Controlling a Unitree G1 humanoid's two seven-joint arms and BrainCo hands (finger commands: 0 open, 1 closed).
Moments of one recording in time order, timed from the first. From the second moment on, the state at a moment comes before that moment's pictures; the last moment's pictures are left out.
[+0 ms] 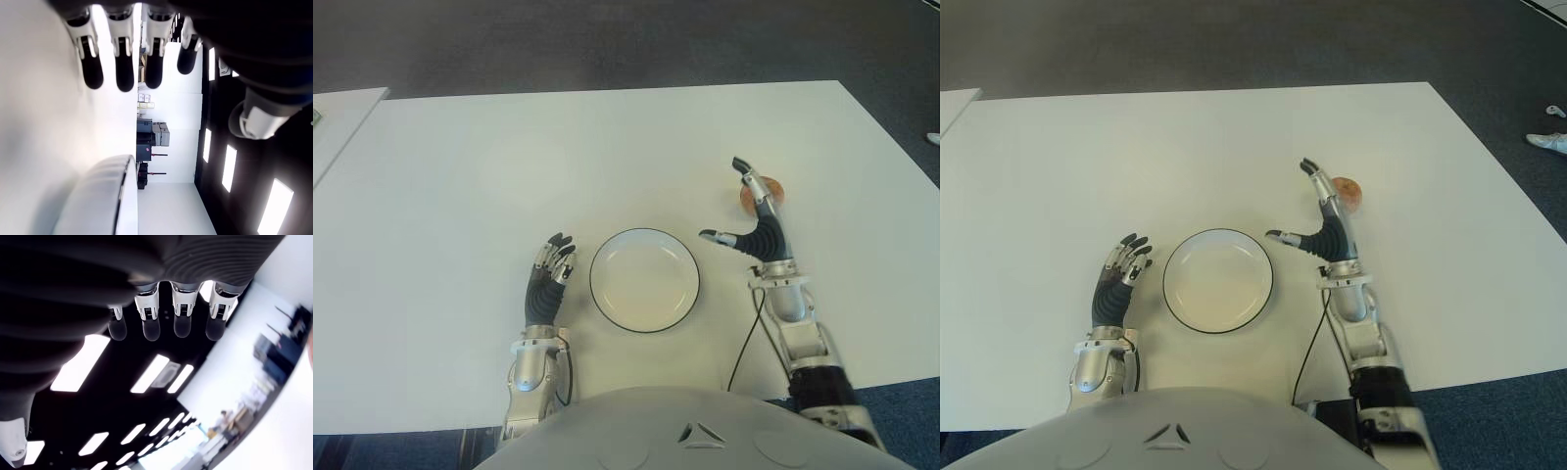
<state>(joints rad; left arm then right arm) 0.48 -0.06 -0.04 0.03 -0.01 -0.40 0.00 -0.01 -0.34 0.00 0.16 -0.62 -0.60 -0.33</state>
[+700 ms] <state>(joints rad) 0.45 -0.06 -0.02 0.08 0.00 -0.41 0.00 -0.38 -0.51 0.23 0.55 -1.05 -0.39 -0.74</state>
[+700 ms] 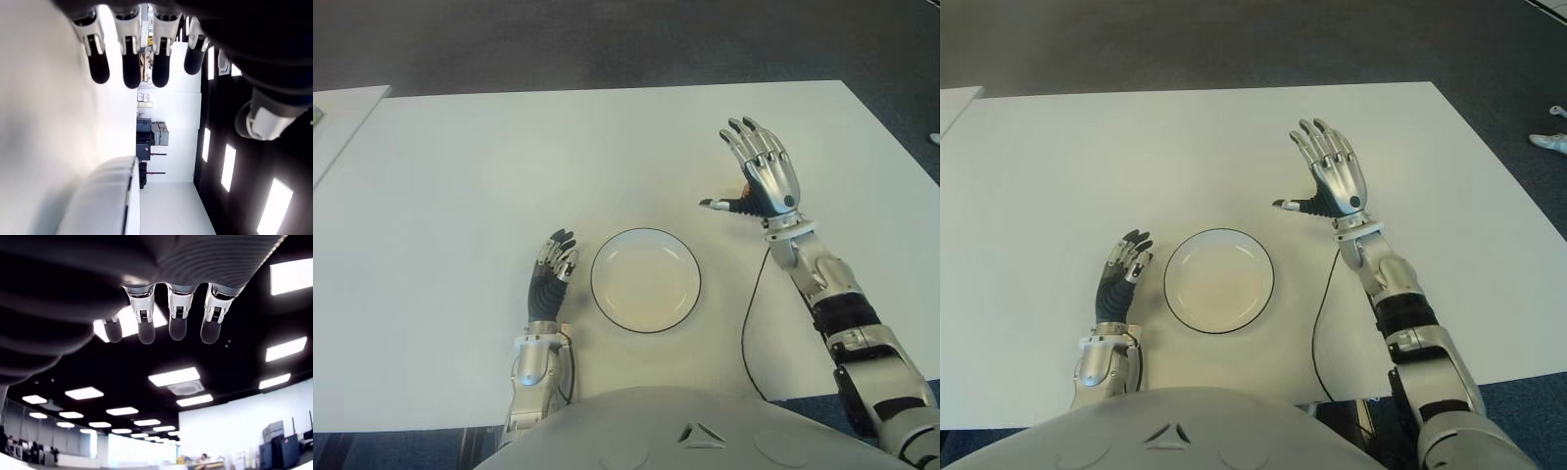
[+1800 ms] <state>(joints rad) 0.50 -0.05 -0.01 0.04 -0.04 -0.42 -0.02 -0.73 -0.54 0.39 1.26 -0.87 -0.35 -0.65</state>
